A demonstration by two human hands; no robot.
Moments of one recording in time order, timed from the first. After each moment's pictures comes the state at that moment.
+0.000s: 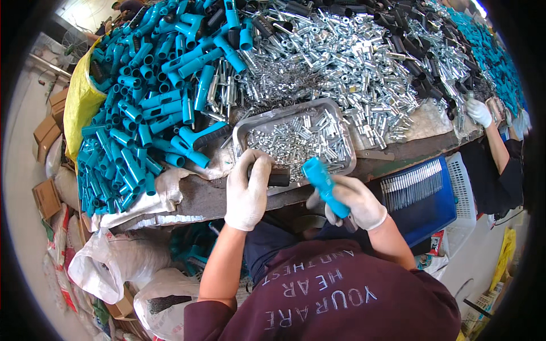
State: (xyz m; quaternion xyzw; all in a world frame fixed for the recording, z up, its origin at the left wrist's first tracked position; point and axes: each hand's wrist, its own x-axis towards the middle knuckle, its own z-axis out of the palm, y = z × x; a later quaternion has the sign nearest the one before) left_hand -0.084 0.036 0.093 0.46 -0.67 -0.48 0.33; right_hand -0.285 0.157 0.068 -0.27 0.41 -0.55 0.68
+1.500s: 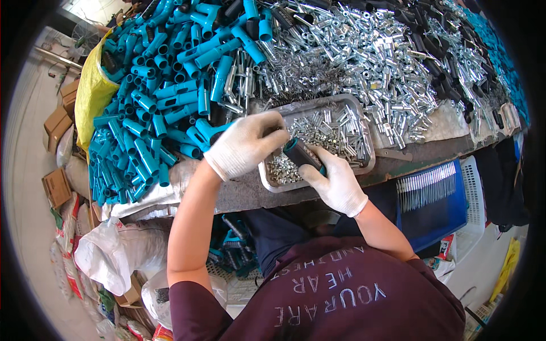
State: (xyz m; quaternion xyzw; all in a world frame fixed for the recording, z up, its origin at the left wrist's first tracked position) left_hand -0.079 -0.055 0.136 0.33 -0.83 -0.45 0.05; right_hand -0.237 0.095 0.059 -0.52 0.60 -0.47 0.39
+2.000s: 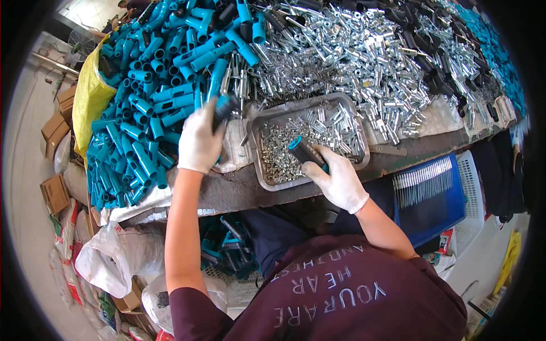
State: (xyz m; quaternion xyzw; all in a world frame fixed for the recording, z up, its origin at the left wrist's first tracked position) left_hand -0.010 -0.098 0.085 0.40 -0.90 0.02 0.18; right_hand -0.243 0.104 0.054 -0.51 0.63 -0.46 0.35
